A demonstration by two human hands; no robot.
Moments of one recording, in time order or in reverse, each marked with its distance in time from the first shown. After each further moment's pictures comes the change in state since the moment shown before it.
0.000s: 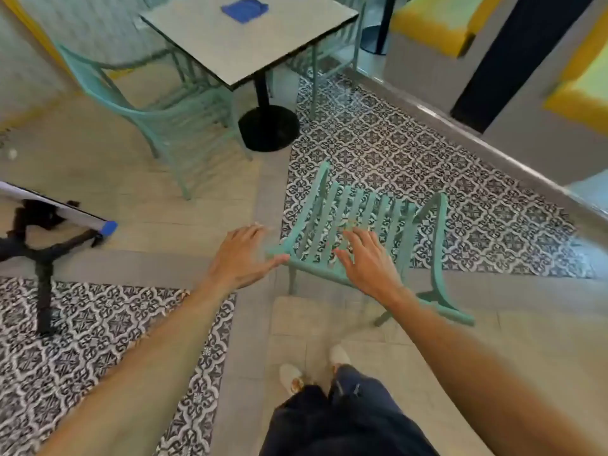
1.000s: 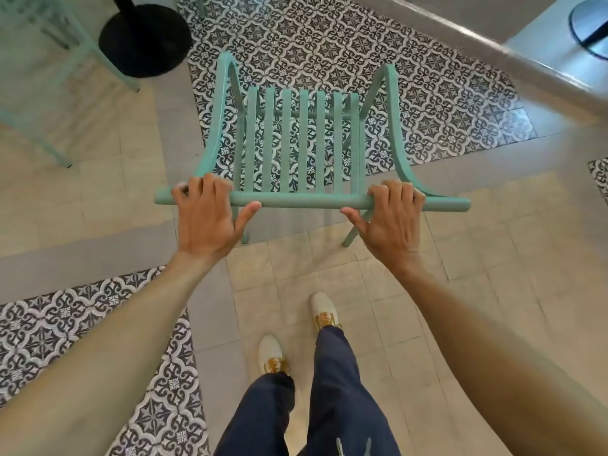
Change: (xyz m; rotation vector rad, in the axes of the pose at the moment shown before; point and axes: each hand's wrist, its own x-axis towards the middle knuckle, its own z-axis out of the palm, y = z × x) left_hand 0.049 0.039 0.200 0.080 0.510 0.320; right_hand -0.100 0.151 0.134 -0.401 0.638 0.232
